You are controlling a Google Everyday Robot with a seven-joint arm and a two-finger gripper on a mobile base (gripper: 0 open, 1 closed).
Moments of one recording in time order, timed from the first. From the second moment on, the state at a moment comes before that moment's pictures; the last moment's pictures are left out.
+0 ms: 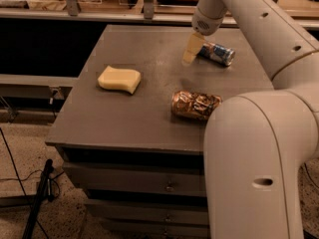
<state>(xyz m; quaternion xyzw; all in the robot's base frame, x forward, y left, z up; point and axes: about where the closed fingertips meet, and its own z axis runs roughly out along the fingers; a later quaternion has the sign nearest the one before) 0.776 -0.142 0.865 -0.51 0.83 -0.04 0.20</state>
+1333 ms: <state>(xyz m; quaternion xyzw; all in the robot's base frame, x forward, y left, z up) 0.764 -0.159 0.856 -0.51 0.84 -0.02 0.17</state>
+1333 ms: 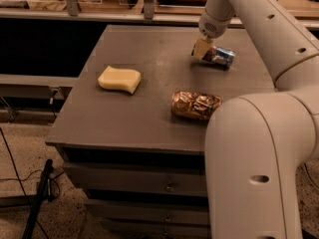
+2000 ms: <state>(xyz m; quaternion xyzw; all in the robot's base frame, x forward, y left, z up) 0.759 -0.116 0.899 -0.53 0.81 0.03 0.23</state>
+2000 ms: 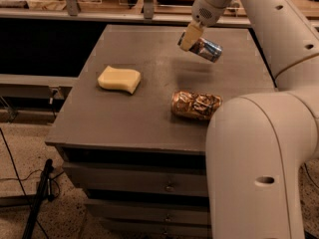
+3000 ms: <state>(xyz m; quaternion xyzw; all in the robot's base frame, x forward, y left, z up) 0.752 -0.092 0.920 -0.48 0.79 0.20 0.33</state>
